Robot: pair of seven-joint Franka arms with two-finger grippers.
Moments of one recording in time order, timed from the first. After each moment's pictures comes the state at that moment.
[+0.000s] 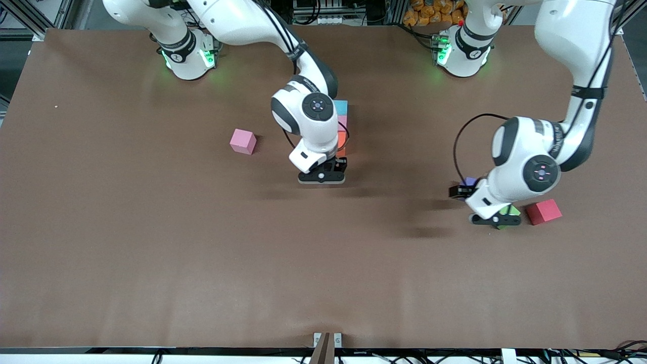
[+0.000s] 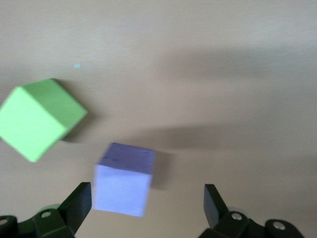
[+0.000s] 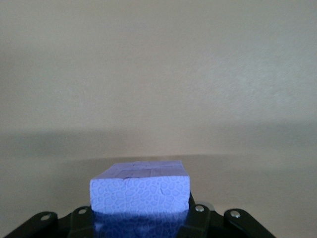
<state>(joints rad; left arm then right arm) -0.07 0.41 -0.08 -1.88 0.04 2.12 -0.14 0.93 0.72 -0.13 -1.51 0.04 2.29 0.83</state>
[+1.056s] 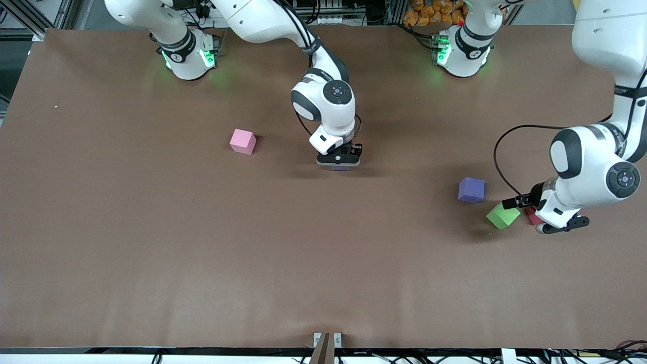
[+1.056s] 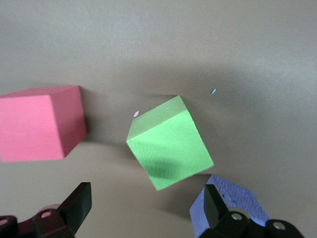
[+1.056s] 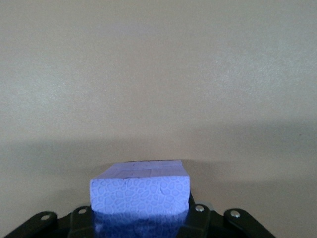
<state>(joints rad) -0.02 0.48 0.11 -1.87 -0.13 2.21 -0.07 1.04 0.75 -0.12 -1.60 0.04 2.43 0.99</state>
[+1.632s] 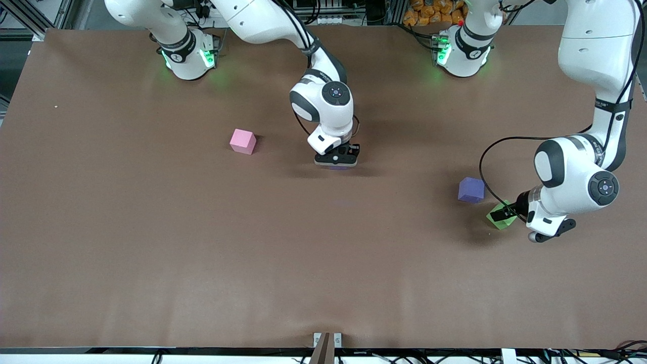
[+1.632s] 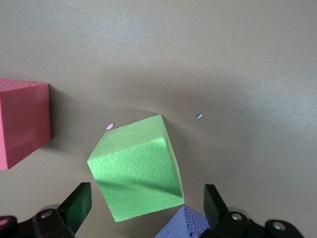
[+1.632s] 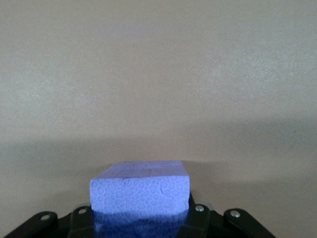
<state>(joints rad) -0.06 0.54 0.12 -1.84 -0.16 2.26 -0.24 1.04 0.75 -0.13 -1.62 0.04 2.44 1.00</state>
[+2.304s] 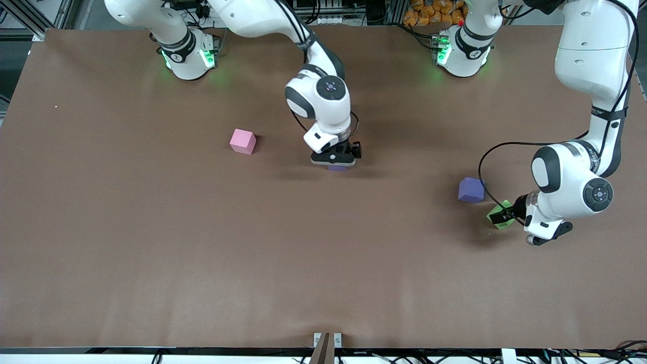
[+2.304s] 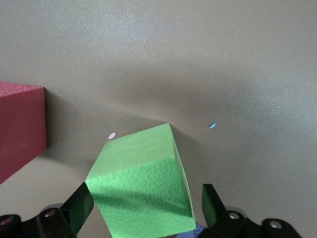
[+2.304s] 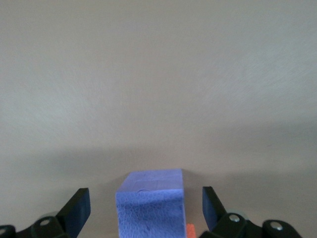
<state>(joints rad) -0.06 0.59 0.12 -1.81 -0.16 2.27 -0.24 1.00 0.62 -0.13 -1.67 0.04 2.44 1.01</state>
